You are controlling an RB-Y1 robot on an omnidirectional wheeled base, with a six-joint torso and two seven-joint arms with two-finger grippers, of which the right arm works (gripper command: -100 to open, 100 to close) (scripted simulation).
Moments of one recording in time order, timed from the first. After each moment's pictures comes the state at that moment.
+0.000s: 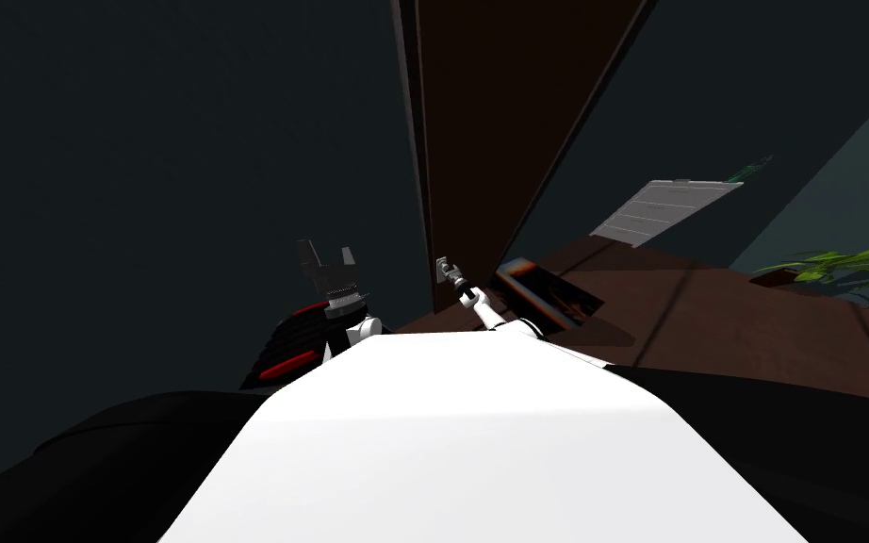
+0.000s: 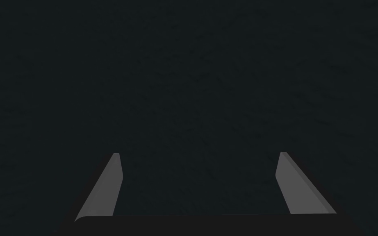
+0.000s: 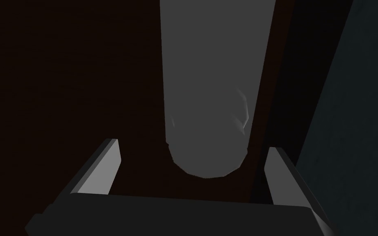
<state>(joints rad) -0.43 -0.06 0.12 -0.73 0.39 -0.51 1.09</state>
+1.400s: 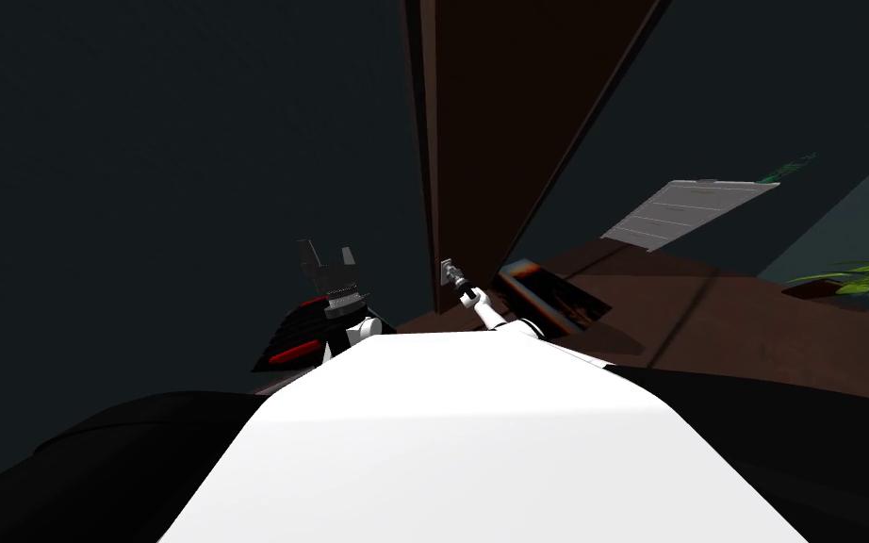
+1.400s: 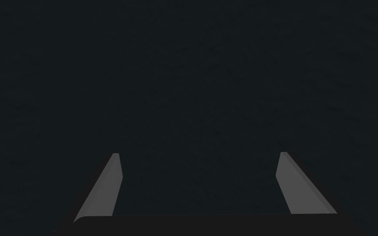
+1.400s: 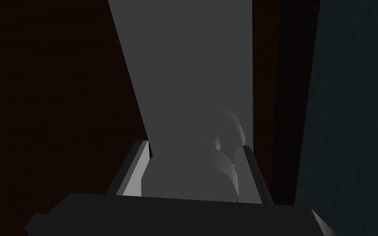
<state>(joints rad) -0.43 -0.07 0.13 -0.73 0.34 -0.50 0.96</state>
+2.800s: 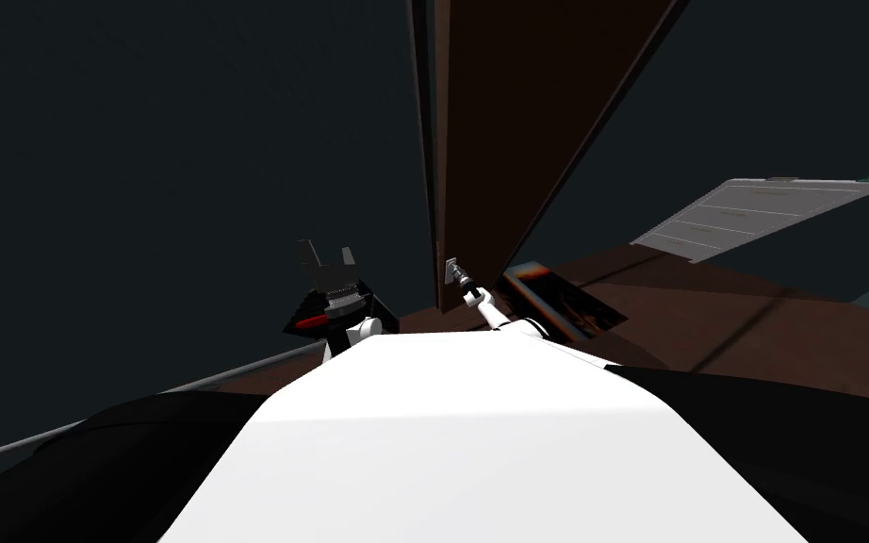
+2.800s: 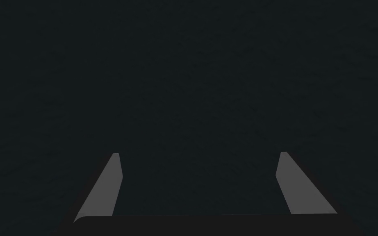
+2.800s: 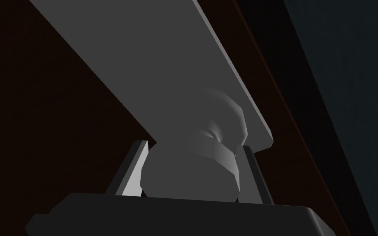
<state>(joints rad) -0.43 -0.11 0.13 -0.73 0.19 -0.50 0.62</state>
